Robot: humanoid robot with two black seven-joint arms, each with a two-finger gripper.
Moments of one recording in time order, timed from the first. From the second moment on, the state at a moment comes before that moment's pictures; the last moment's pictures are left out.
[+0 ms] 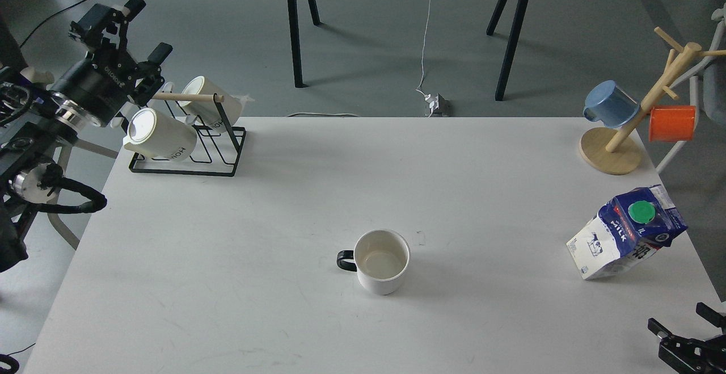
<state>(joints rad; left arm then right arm) -0.67 0.54 -0.83 -0.71 0.58 -0.49 -0.49 -0.35 -0.77 1.11 1.00 1.01 0.49 -0.49</state>
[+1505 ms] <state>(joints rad) -0.61 0.53 -0.82 -0.71 0.59 -0.49 -0.49 -0.06 -0.59 1.12 0.99 0.81 0.49 -0.49</state>
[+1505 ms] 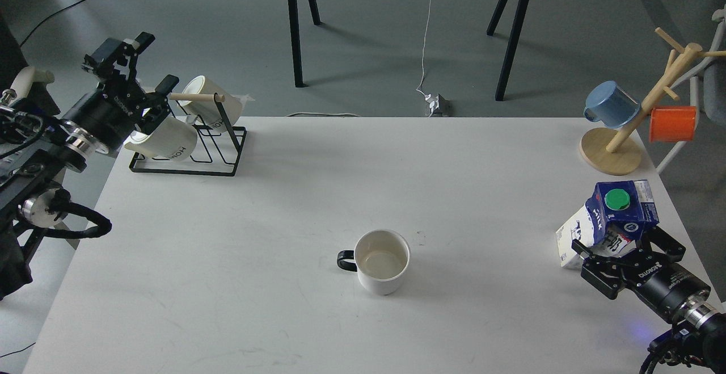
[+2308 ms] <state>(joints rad) -0.60 0.52 -0.82 -0.71 0.59 -0.49 -0.49 -0.05 -0.51 1.13 0.98 0.81 0.49 -0.49</state>
